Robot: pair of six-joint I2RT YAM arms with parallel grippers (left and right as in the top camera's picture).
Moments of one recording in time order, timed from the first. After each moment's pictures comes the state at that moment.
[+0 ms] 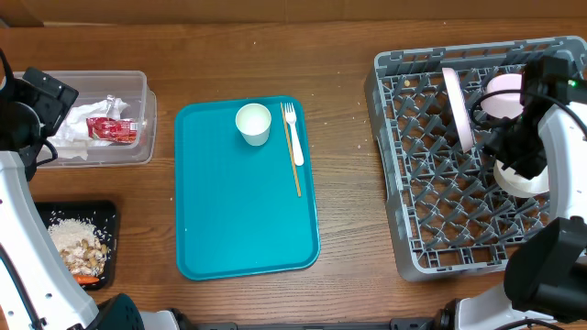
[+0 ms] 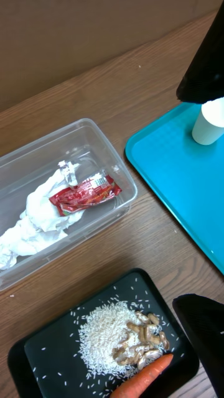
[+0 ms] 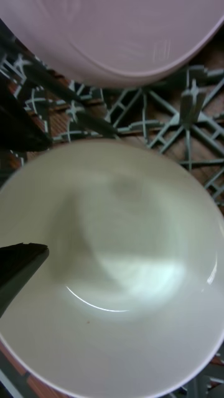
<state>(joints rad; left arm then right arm) 0.43 1.57 2.01 -1.45 -0.03 -0.69 -0.27 1.75 1.53 -1.31 0.20 0.44</state>
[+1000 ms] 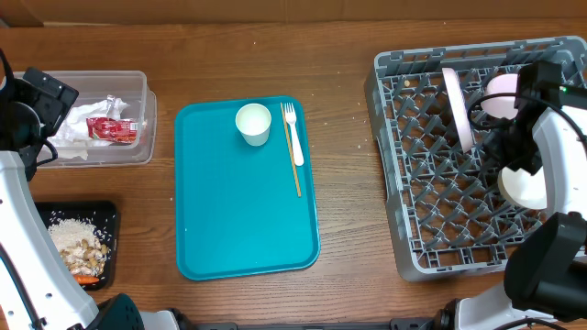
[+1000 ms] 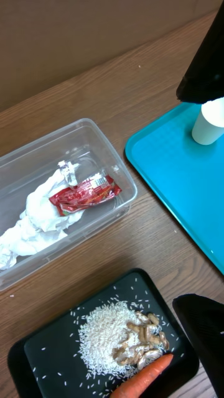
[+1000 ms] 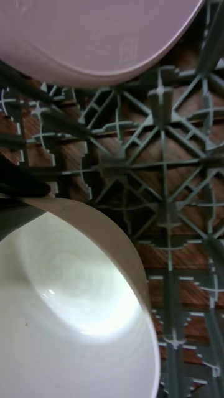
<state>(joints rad) 0.43 1.57 2.01 -1.45 -0.03 -0.69 -0.27 1.75 1.49 -1.22 0.22 0.46</state>
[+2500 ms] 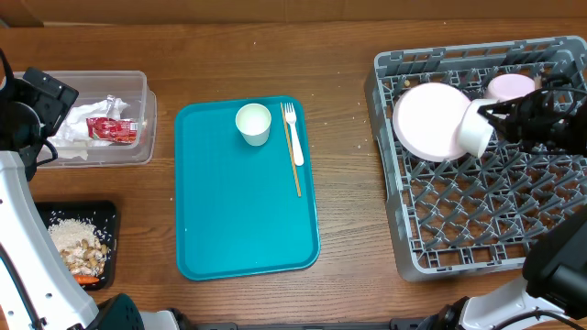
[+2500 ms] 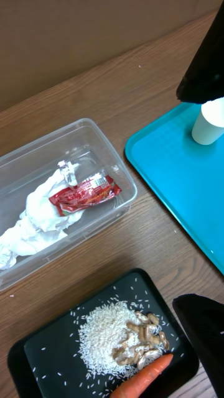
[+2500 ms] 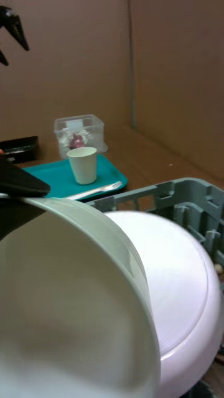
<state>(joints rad) 0.43 1.57 2.01 -1.45 -0.03 -0.69 -0.55 1.82 1.52 -1.08 -1.03 0.05</state>
